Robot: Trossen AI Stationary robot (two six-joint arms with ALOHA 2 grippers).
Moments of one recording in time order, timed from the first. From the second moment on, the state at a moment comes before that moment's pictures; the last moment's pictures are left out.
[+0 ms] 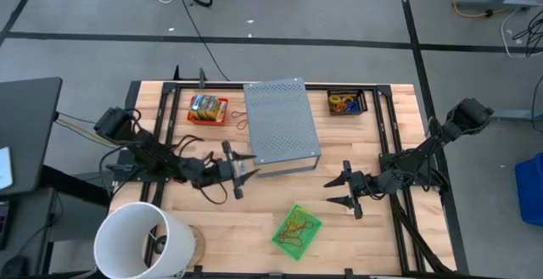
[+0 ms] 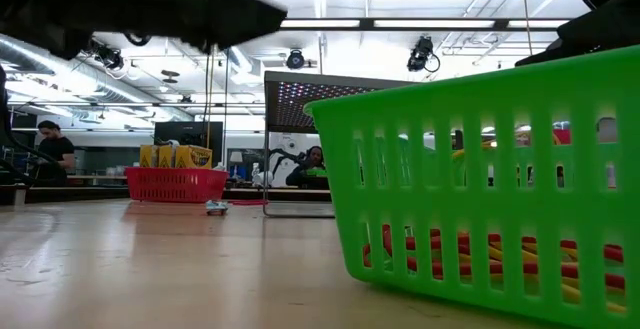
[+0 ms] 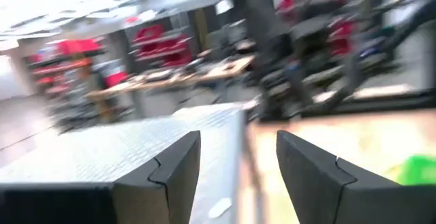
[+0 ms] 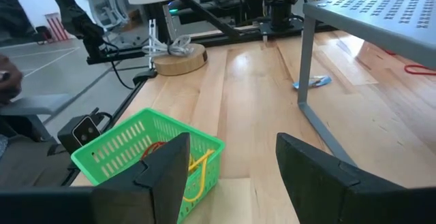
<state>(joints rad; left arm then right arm) -0.41 1.58 0.44 1.29 -0.71 0.29 0.66 1.08 0.15 0.71 0.50 0.28</state>
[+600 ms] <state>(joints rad) -0.47 1.58 0.26 1.30 -1.24 0.35 0.66 1.08 0.15 0.72 0.50 0.28</state>
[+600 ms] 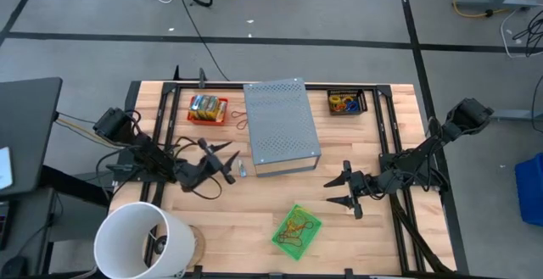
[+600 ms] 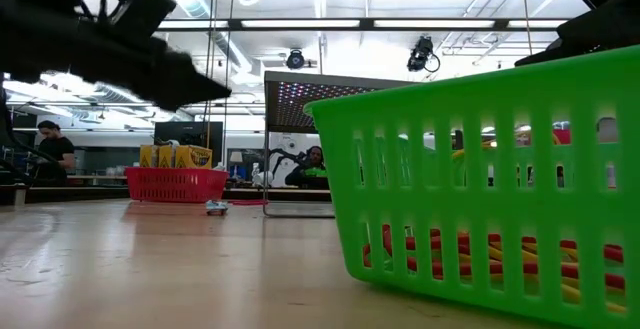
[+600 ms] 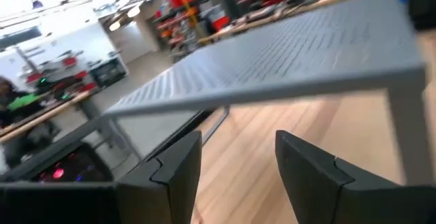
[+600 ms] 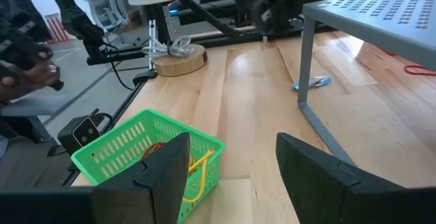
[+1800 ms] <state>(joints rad) 0.30 1.58 0.45 0.54 -0.36 -0.14 0.66 1.08 0.15 0.72 0.50 0.27</state>
